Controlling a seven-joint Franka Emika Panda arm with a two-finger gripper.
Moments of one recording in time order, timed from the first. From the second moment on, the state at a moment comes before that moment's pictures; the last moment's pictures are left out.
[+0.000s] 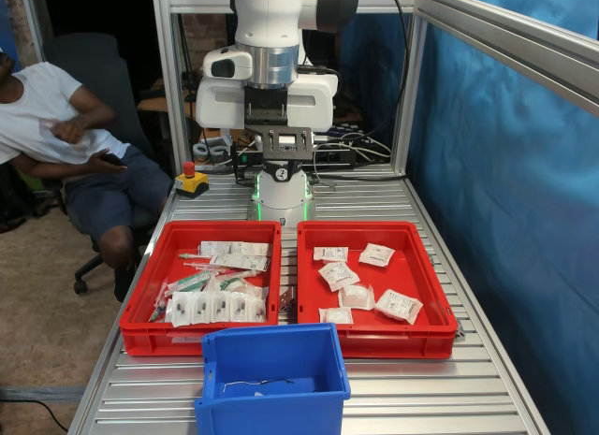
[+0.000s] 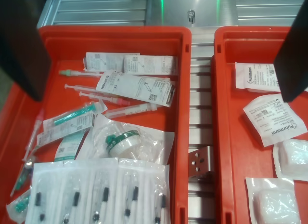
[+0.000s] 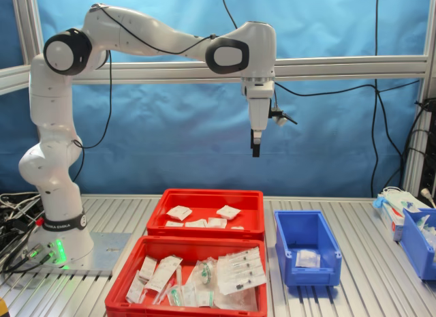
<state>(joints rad) 0.05 0.14 -0.09 -1.66 -0.08 1.81 0.74</state>
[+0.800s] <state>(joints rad) 0.05 0.14 -0.07 -1.71 -0.08 1.88 0.74</state>
